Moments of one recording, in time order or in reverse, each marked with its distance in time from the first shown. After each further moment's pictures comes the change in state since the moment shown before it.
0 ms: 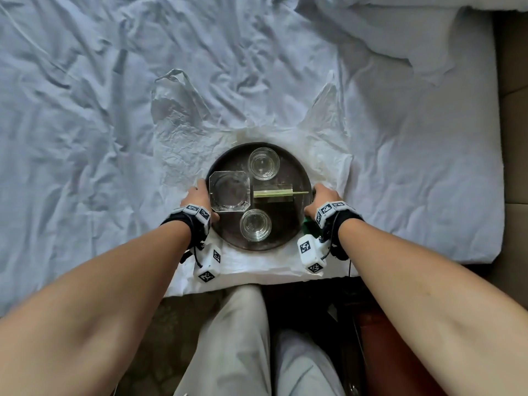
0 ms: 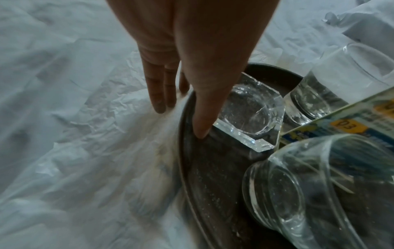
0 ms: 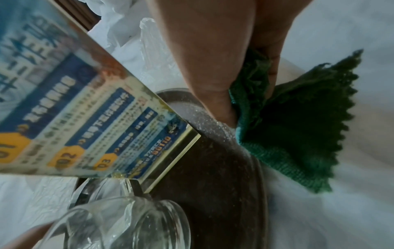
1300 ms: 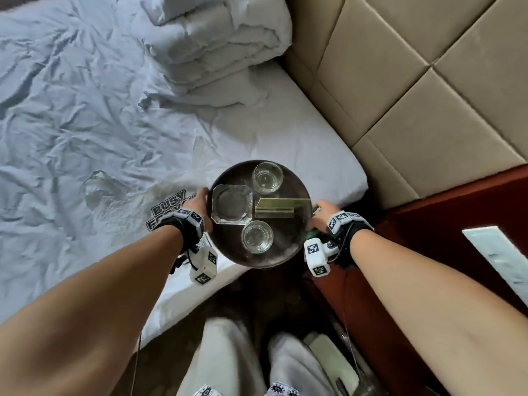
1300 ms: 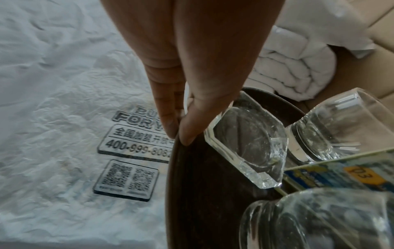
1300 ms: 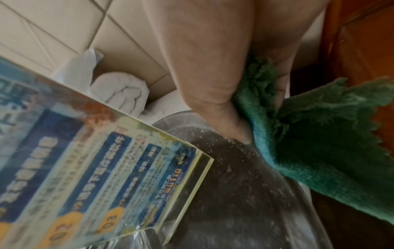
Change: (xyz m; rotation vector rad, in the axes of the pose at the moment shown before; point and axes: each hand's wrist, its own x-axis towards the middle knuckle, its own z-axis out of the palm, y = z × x) left_hand -0.229 0.179 -0.027 0.287 0.033 0.582; right_hand -0.235 0.244 -0.057 0.566 0.145 0.204
